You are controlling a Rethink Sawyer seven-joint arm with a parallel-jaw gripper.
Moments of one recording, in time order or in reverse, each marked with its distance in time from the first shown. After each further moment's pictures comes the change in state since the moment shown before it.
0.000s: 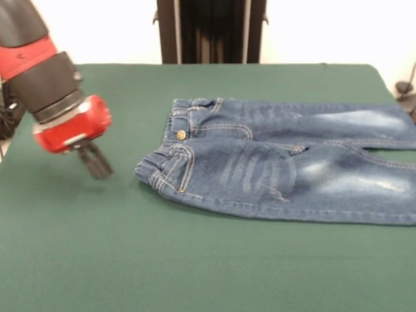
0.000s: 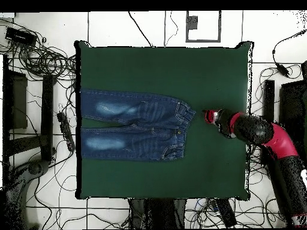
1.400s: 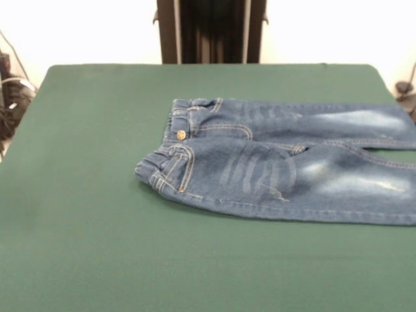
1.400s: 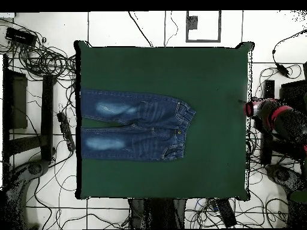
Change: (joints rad) arm -0.002 -0.225 -0.051 -0.060 0.084 -0.032 -0.235
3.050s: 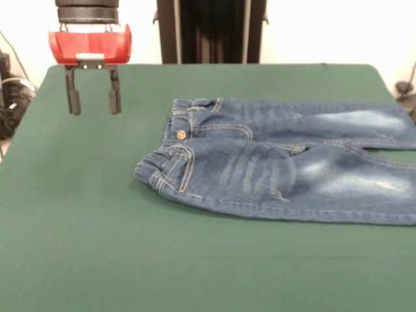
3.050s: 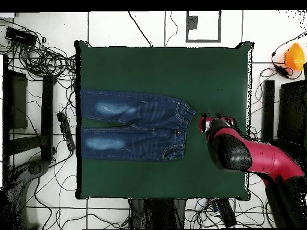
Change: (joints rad) arm 0.385 -0.354 -0.457 0.439 0.118 -0.573 0.369
